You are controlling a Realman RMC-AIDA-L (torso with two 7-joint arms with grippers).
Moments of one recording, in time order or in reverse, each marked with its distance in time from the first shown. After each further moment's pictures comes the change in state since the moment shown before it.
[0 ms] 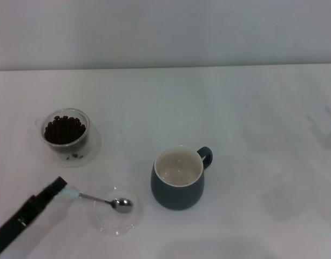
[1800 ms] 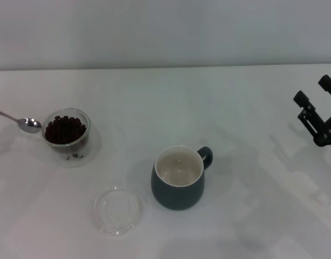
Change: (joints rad) left arm -0.111 0.355 -0.180 0.309 0.270 -0.116 -0.343; right arm -0.067 0.116 -0.017 -0.092 -0.070 -0.069 -0.149
